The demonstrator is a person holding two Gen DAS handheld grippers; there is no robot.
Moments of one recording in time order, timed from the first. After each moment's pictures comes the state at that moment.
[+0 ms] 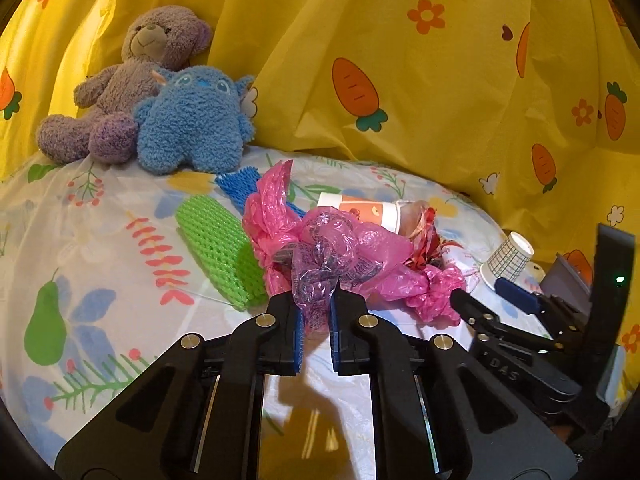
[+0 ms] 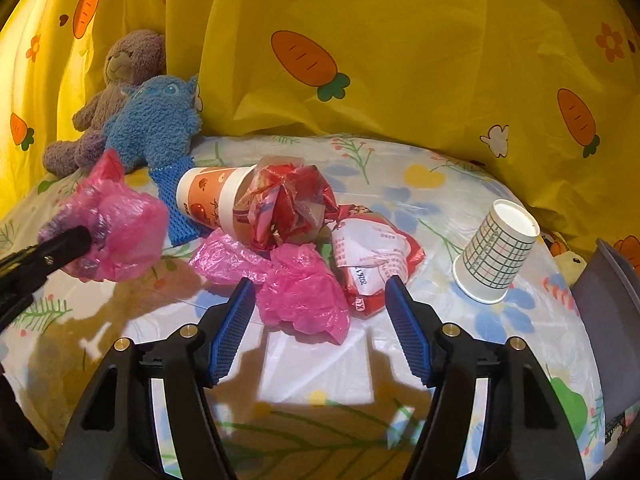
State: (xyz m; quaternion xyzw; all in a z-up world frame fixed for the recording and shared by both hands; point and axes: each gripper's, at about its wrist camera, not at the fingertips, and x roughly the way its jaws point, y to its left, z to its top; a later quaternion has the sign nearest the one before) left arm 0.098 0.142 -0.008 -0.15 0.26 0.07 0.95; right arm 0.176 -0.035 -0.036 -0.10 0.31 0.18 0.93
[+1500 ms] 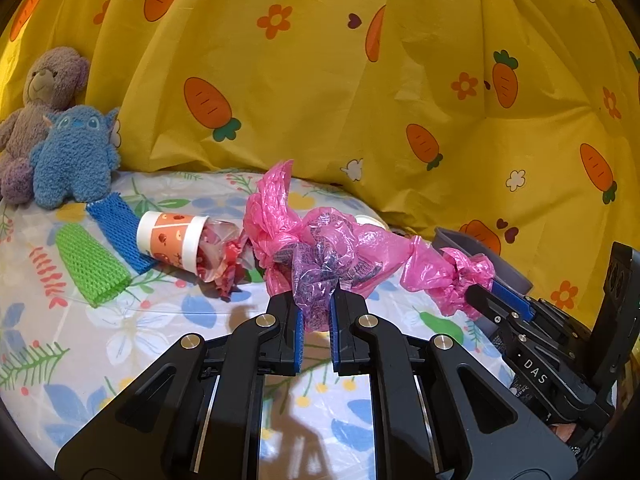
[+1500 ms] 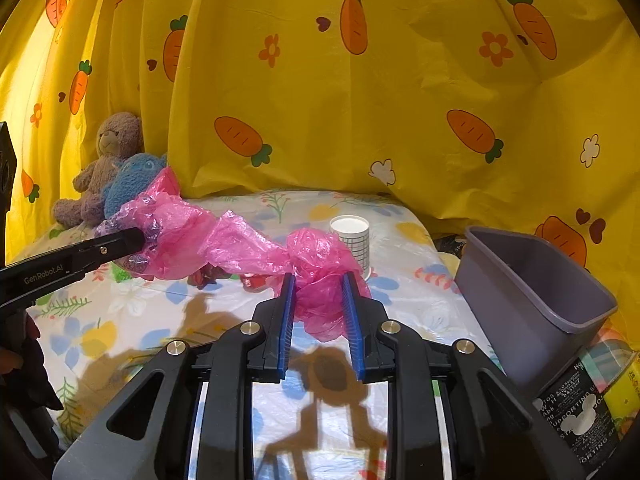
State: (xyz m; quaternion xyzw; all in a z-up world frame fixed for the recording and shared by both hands) left arm 0.081 0.022 0.034 -0.12 0.24 -0.11 0.96; right arm 0.074 -0.192 0.024 -0.03 0.21 0.13 0.97
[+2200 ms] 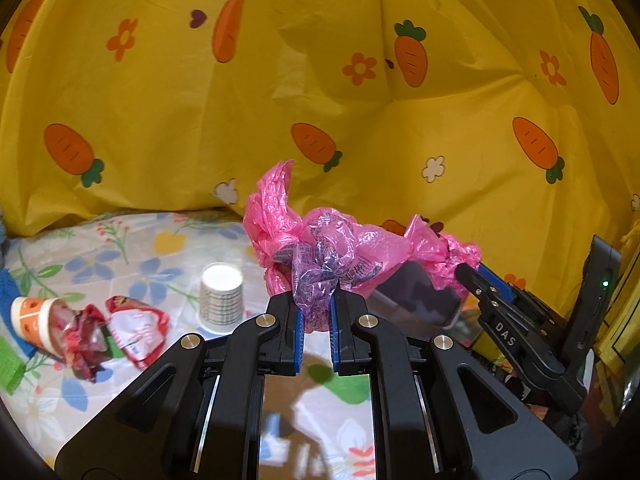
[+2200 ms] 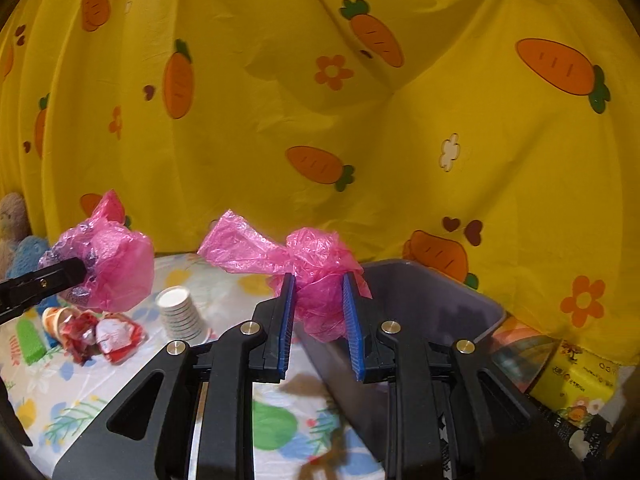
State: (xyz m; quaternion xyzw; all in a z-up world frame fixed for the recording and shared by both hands) left arm 0.145 -0.119 0.086 -0.08 0.22 -0.27 0.93; right arm 0.100 -0.331 0.059 0.04 0.15 -0.09 0.98
